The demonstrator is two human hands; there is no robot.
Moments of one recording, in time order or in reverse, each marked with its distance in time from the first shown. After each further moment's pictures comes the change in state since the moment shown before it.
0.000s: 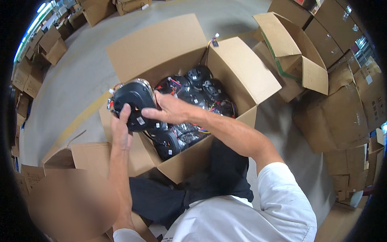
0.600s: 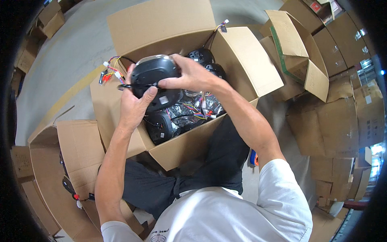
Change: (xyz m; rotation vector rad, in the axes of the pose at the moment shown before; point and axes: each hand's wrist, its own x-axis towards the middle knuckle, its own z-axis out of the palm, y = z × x) left_hand -0.007 -0.054 0.009 0.293 -0.142 0.115; right_hand -0.006 0.001 -0.054 -0.142 -0.016 0.172
